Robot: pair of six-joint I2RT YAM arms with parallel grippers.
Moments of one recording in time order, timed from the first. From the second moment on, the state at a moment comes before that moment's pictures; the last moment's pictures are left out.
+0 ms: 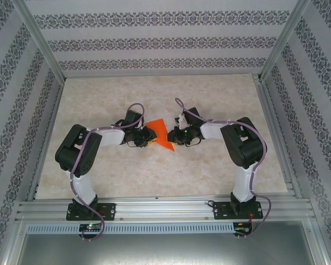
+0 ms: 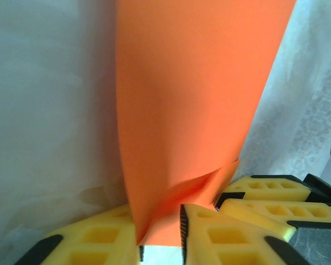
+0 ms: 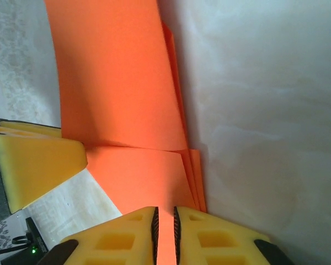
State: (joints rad) left arm -0.41 1.84 0.94 -0.04 0.47 -1.03; right arm 0.44 1.95 1.03 -0.10 -0.68 0.63
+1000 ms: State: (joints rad) left arm -0.42 1.81 0.99 -0.04 0.50 -1.10; right arm 0.76 1.70 0.85 0.08 0.04 0.00
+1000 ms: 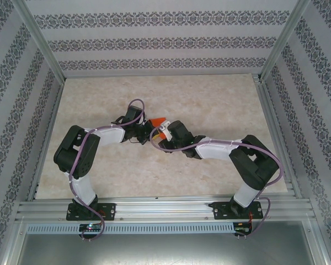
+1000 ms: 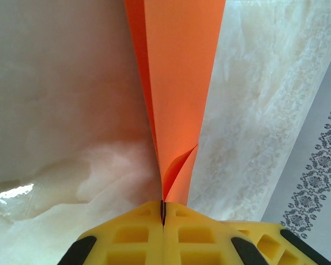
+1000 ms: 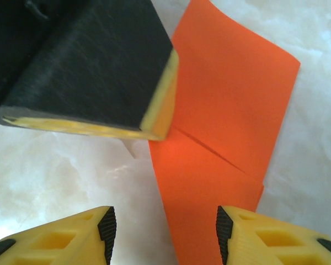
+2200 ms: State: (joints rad) left arm -0.33 1.65 0.95 -0.07 0.50 -1.05; right arm 0.58 1.78 0.82 0.22 -0.33 0.19
